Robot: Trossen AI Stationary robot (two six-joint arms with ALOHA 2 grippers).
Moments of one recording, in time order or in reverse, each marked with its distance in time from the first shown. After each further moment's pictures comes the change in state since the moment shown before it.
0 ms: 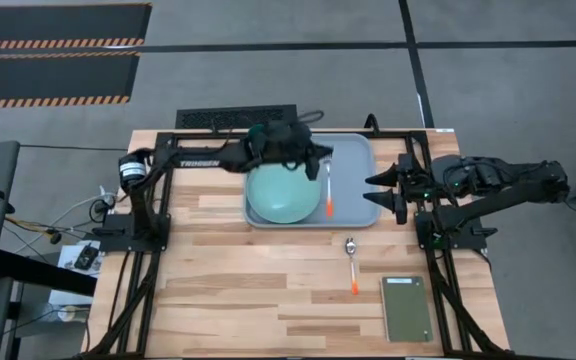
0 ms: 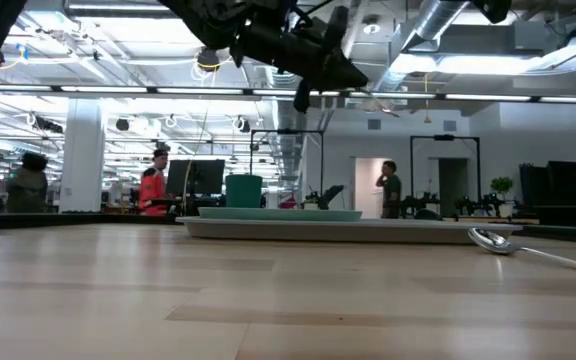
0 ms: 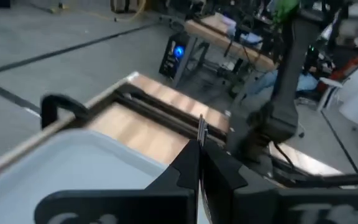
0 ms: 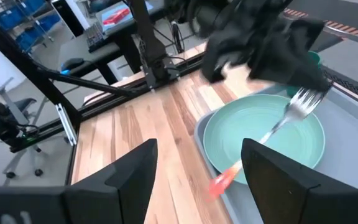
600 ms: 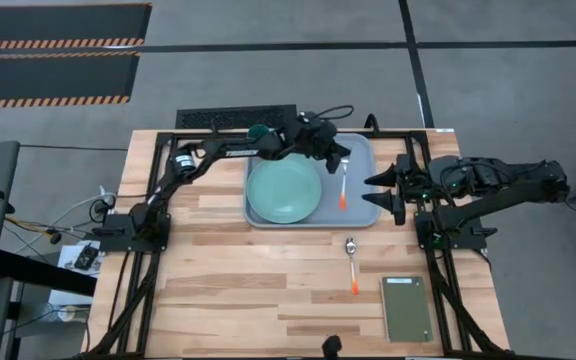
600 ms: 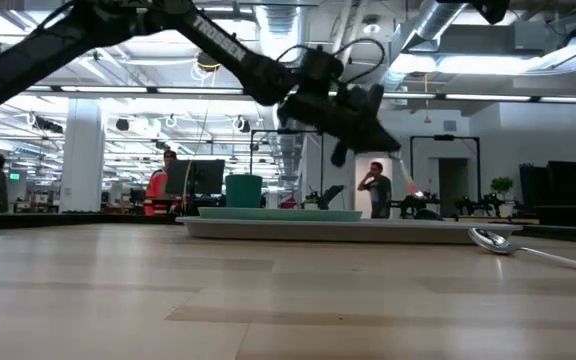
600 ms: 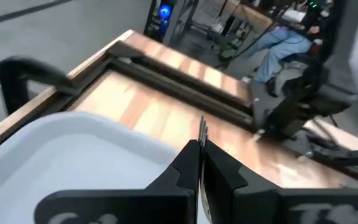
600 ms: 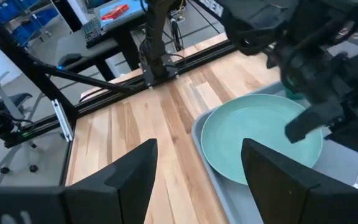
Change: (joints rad) left arm 0.107 0.441 0.424 -0.125 0.224 0.069; right arm -0.001 0.012 0.000 0.001 0.000 -0.021
